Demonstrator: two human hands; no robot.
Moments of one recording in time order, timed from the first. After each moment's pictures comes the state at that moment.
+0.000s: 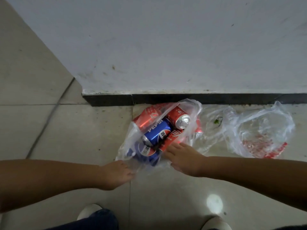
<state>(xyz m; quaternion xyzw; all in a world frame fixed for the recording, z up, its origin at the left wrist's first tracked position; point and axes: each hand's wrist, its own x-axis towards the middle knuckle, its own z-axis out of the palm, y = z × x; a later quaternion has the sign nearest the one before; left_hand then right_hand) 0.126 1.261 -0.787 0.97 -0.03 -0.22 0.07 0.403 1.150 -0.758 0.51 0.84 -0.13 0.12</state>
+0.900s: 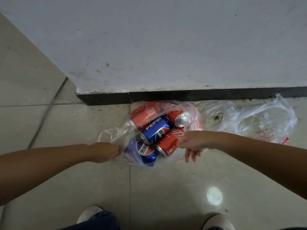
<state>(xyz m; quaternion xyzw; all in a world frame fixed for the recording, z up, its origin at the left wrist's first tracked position) 0.130 1.344 -0.808 0.95 -0.05 -0.30 0.05 0.436 1.194 -0.718 0.67 0.35 -0.66 0.05</state>
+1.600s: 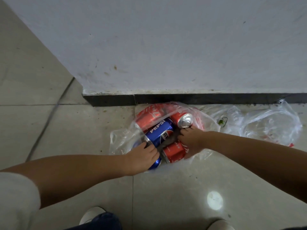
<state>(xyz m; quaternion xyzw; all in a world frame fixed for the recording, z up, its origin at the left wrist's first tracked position) 0.208 1.268 -0.796 0.98 -0.02 -0.17 -0.05 0.443 1.212 -0.768 0.54 0.74 -0.23 0.32</state>
